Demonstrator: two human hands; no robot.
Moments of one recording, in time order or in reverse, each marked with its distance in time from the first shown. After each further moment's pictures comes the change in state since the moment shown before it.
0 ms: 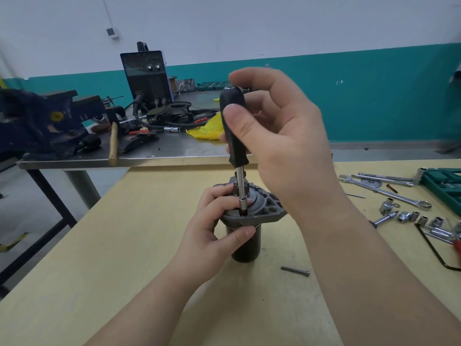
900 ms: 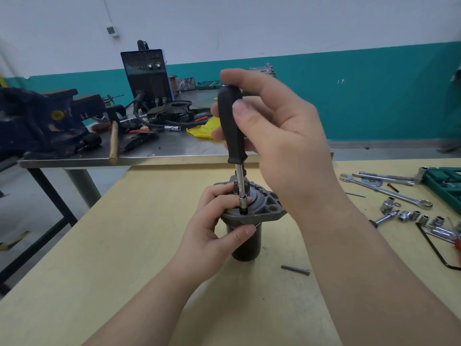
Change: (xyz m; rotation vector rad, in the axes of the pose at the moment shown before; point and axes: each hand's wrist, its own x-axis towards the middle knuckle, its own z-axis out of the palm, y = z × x) left_hand -0.001 0.002 0.001 -0.005 0.007 -0.022; right_hand 0.000 0.000 0.001 0.054 -0.030 0.055
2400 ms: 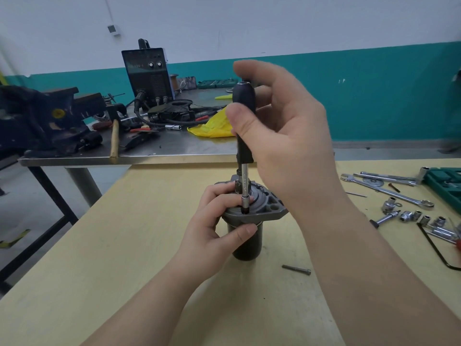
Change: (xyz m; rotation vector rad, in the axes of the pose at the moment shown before) left_hand 0.001 -0.001 -0.001 0.009 -0.014 0.027; right_hand -0.001 0.001 0.001 -0.194 0.096 -0.091
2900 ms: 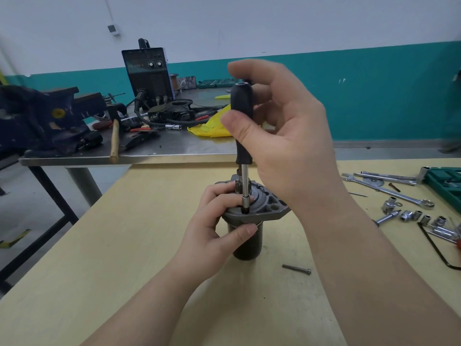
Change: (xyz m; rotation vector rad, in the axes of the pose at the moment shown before) left_hand 0.000 0.000 0.000 0.006 0.004 -0.011; right_hand 0.000 0.000 -0.004 -0.010 -0.056 -0.043
